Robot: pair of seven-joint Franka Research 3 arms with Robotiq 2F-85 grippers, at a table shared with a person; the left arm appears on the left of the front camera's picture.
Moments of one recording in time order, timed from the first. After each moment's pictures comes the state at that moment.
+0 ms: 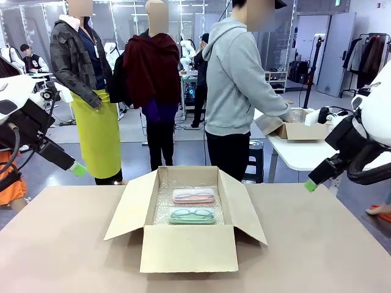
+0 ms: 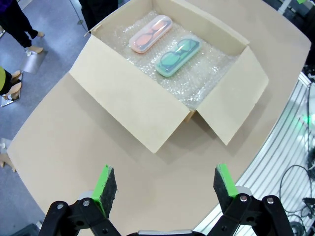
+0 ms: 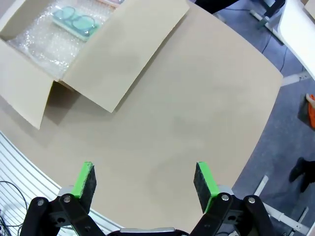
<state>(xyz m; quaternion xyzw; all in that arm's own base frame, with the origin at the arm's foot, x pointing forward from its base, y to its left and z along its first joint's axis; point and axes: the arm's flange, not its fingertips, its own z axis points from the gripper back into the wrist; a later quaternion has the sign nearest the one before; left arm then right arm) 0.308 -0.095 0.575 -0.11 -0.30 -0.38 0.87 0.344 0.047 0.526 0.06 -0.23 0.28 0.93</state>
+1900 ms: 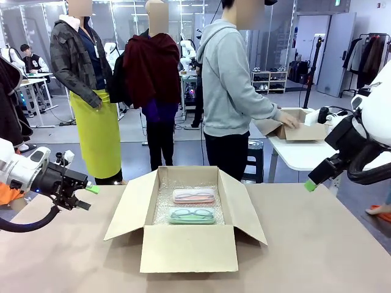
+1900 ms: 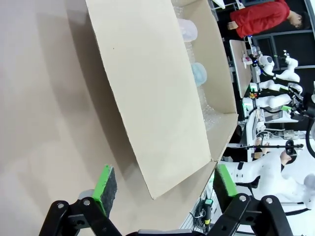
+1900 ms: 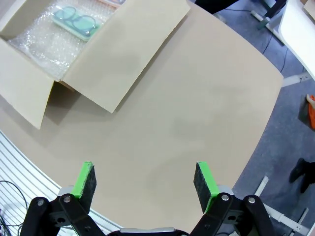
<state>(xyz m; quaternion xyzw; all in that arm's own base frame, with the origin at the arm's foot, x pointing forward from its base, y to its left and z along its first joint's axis) 0.493 0.011 0.351 -0.47 -0.12 -0.09 0.87 0.344 0.047 0.527 0.06 -0.23 0.28 0.93</state>
